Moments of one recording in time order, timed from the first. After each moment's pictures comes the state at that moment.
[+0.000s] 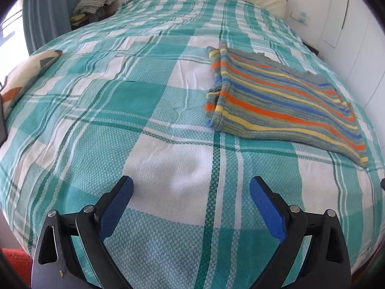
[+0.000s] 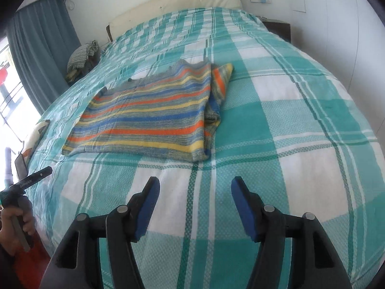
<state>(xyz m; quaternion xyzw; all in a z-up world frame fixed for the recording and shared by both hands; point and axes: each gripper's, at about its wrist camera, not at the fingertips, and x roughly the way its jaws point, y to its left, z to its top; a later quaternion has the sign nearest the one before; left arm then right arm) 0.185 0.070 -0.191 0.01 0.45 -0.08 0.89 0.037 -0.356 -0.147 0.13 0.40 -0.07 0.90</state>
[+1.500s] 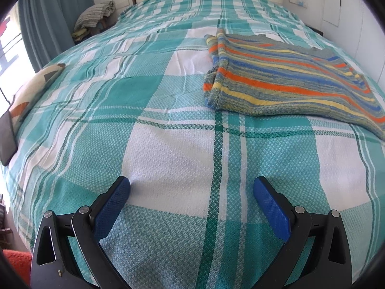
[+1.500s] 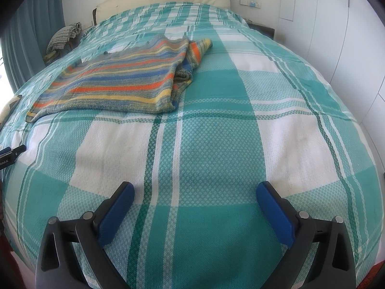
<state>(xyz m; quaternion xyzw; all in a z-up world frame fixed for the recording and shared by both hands) 0.177 0.052 -0.201 0.07 0.44 -0.05 0.89 0.024 -0.349 -0.198 0.06 0.43 -0.13 0.89</state>
